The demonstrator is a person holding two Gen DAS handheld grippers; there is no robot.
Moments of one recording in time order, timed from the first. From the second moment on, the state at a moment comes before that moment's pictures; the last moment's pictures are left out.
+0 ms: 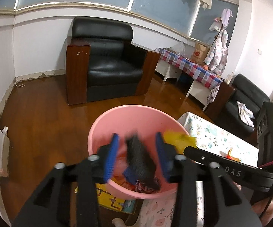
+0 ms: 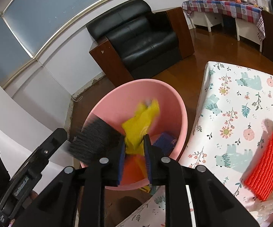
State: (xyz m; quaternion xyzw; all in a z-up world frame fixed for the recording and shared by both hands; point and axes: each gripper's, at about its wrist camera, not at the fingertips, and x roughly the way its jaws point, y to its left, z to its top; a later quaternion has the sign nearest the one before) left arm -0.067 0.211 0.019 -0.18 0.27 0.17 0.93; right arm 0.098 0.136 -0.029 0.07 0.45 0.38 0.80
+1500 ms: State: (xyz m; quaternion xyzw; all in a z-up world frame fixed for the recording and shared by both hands) left arm -0.048 0.113 0.021 -0.11 0.31 0.09 0.94; right arm 0.013 -0.085 0.015 0.06 0.33 0.26 0.91
